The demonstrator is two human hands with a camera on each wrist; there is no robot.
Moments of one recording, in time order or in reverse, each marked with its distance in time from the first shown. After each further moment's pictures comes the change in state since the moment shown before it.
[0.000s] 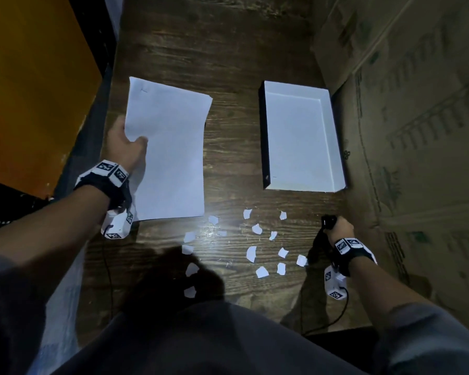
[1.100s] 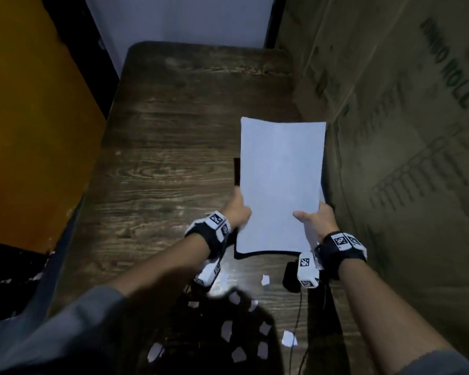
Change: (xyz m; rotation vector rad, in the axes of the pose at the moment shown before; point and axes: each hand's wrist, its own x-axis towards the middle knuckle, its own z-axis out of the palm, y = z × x) left_hand -0.037 0.078 0.271 0.013 -0.583 -0.169; right_hand 0.069 -0.112 -0.099 1.212 -0.249 -0.309
